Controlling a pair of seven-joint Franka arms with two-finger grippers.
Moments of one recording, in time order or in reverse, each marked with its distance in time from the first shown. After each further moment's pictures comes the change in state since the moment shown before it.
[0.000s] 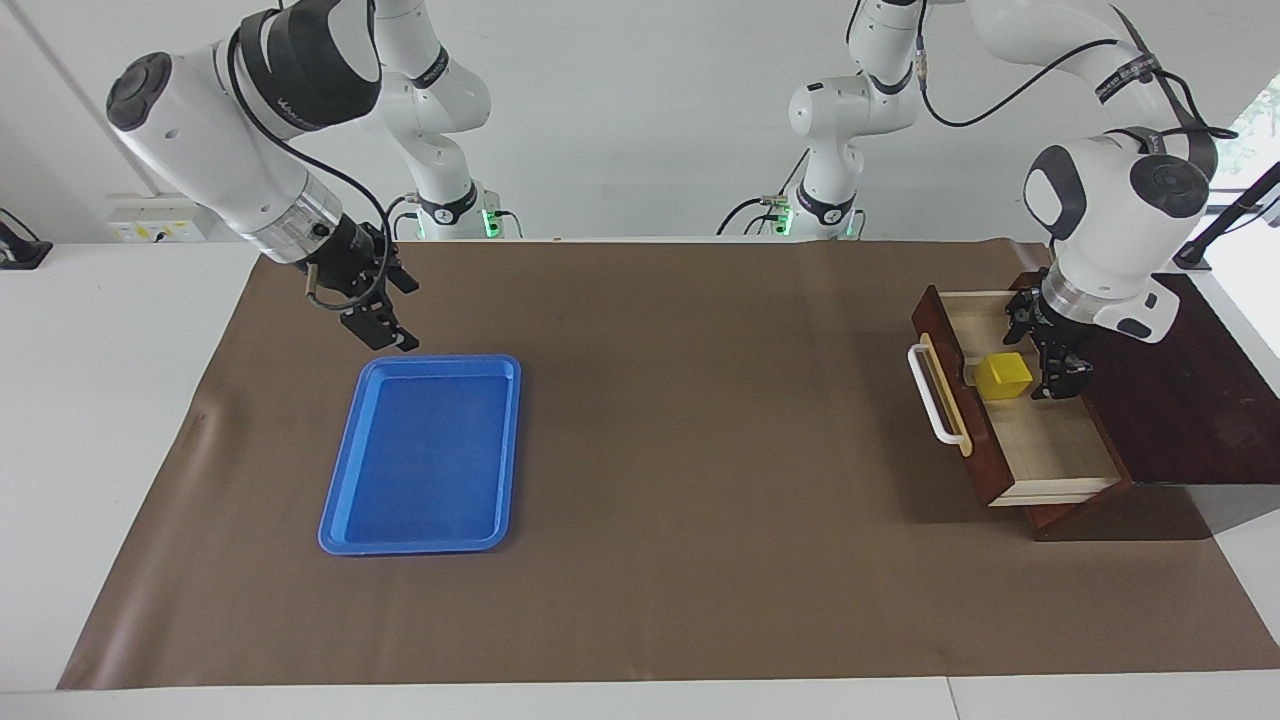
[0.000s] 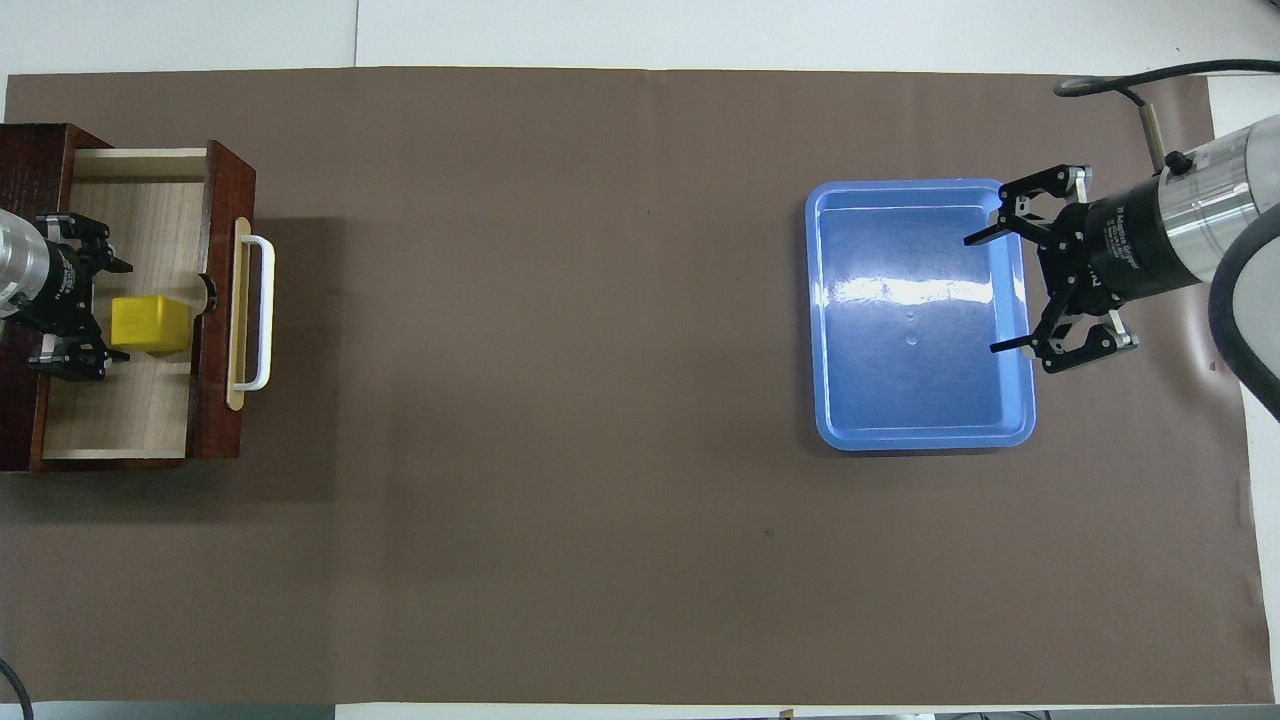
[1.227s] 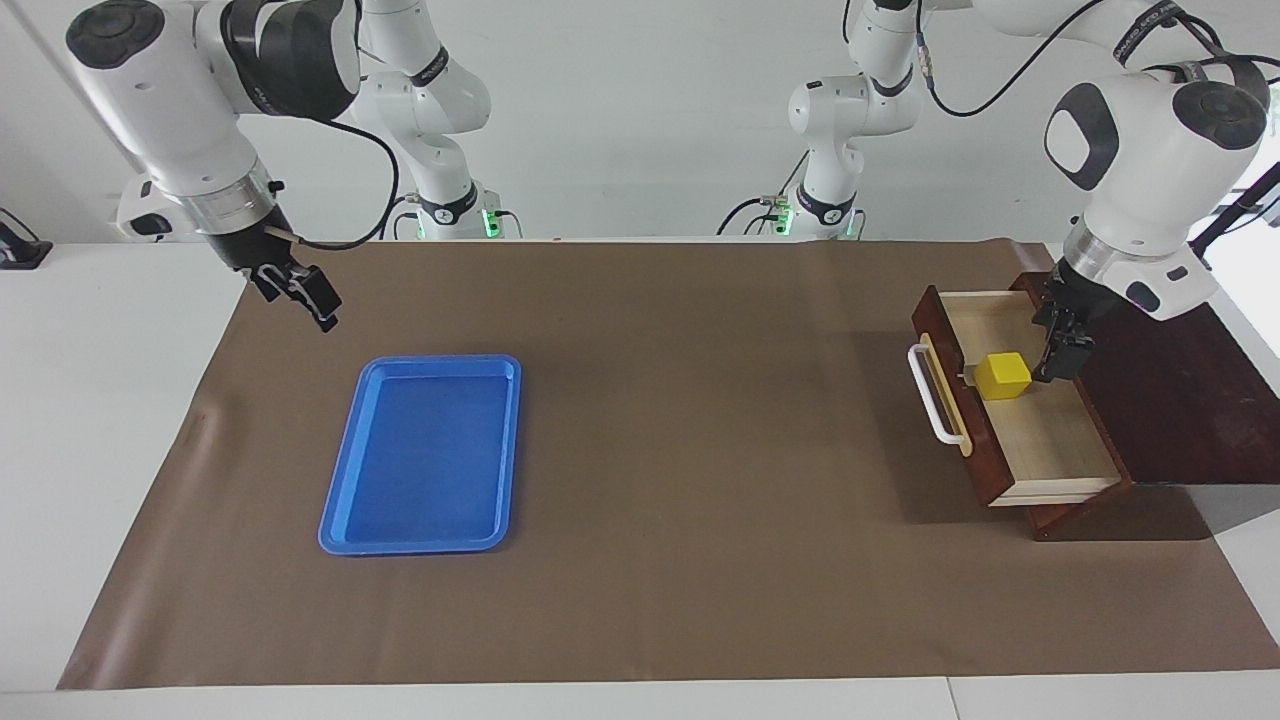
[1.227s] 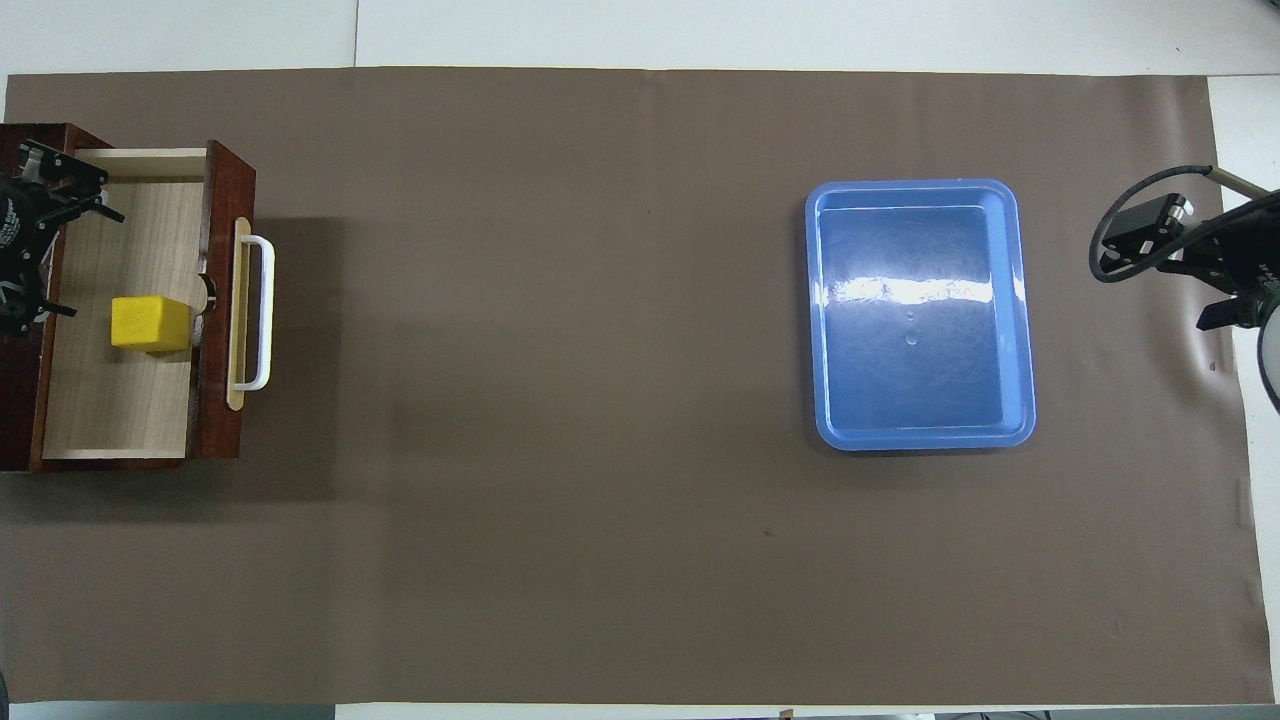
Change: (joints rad) left arm -0.067 0.027 0.007 0.259 -0.027 -0.218 0.317; right arm -0.037 -0.067 0.002 0.001 -0.432 0.006 -0.765
